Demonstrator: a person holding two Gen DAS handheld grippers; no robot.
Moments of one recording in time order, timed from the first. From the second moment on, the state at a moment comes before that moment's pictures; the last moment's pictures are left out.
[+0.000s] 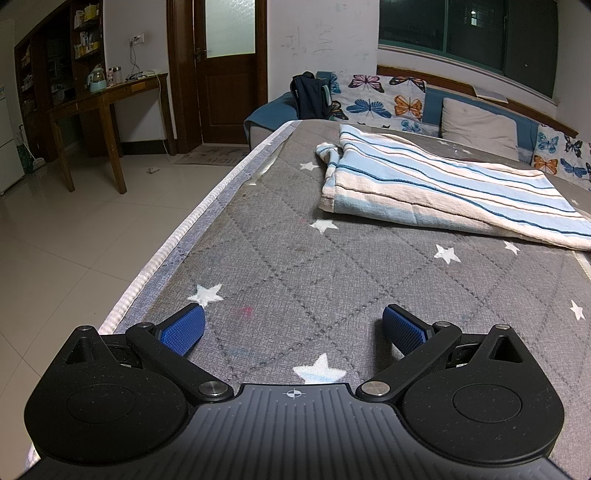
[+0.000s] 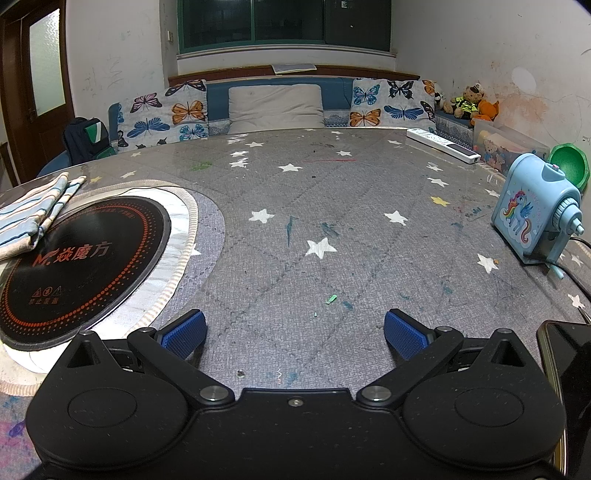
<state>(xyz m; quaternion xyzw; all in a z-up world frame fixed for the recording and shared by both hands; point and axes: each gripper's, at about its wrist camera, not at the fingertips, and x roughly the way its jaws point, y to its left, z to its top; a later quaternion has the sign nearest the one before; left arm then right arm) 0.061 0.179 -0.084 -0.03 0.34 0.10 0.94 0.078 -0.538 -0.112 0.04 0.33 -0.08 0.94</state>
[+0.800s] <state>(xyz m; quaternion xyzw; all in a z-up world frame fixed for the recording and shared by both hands) 0.060 0.181 -0.084 -0.03 0.34 0.10 0.94 0.078 -0.538 -0.112 0.04 0.33 -0.08 0.94</state>
